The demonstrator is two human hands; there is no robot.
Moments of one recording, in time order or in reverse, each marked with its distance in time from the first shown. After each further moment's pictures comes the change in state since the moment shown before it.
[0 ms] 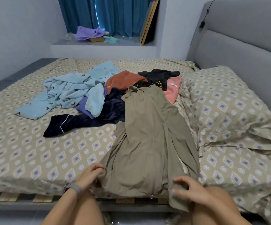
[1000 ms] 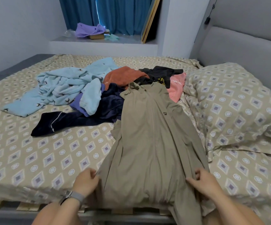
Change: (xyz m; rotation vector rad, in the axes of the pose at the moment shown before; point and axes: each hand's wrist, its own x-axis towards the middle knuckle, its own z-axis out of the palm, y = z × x) left_hand 0.044 -0.015 0.029 0.429 0.240 0.034; right_hand 0.064 0.008 -0.018 -0.101 0.303 0.296
